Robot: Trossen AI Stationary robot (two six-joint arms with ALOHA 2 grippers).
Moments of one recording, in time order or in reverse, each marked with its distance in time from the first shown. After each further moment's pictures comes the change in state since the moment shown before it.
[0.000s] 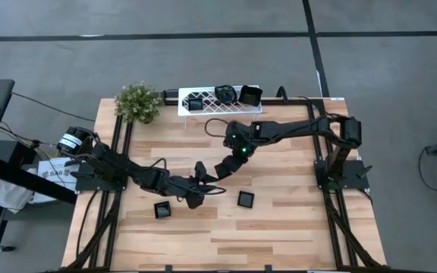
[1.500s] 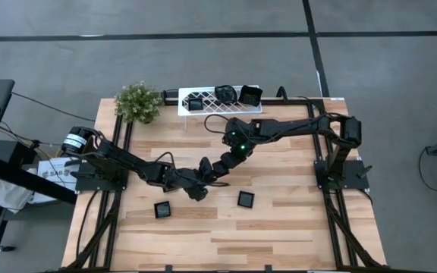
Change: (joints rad) left arm 0.101 0.041 0.013 -0.051 0.063 0.192; right arm -0.022 0.000 0.017 0.031 -0.054 0.068
